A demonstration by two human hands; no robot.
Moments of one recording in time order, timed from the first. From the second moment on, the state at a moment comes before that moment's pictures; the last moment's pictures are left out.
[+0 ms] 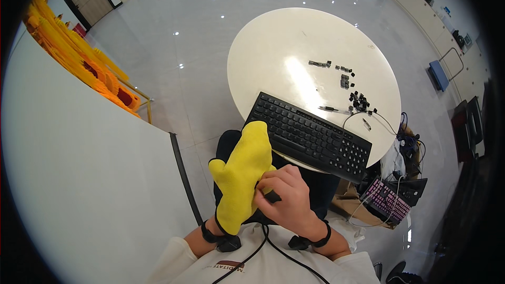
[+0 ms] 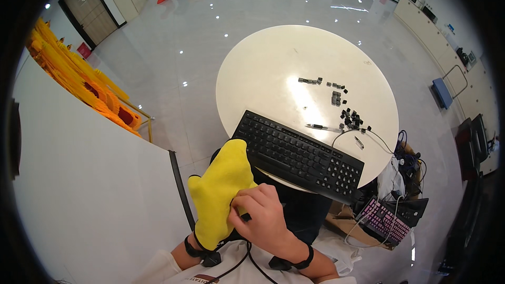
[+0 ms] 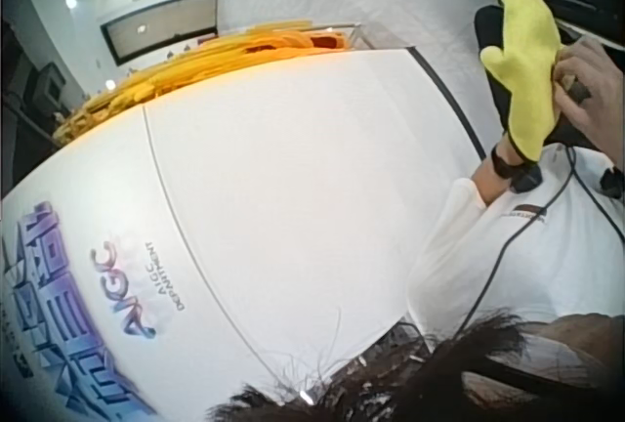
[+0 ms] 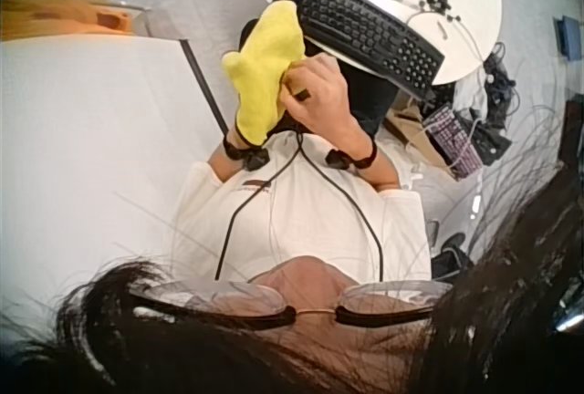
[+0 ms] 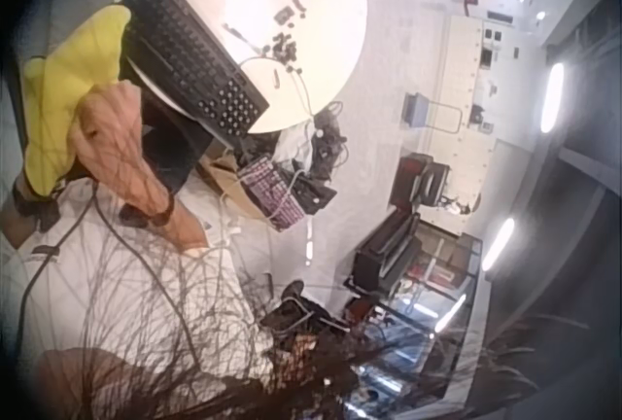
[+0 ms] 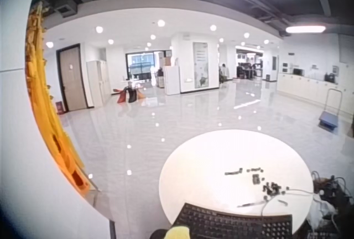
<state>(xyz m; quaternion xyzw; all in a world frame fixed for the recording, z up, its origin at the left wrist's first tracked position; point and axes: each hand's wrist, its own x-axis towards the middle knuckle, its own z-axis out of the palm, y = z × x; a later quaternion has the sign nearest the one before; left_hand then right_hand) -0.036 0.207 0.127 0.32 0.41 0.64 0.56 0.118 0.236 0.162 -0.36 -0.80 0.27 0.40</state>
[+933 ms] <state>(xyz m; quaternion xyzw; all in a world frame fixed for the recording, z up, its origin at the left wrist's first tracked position) -0.051 0.187 0.126 0.40 0.45 0.61 0.52 0.111 0.226 0.165 -0.28 -0.82 0.33 0.38</state>
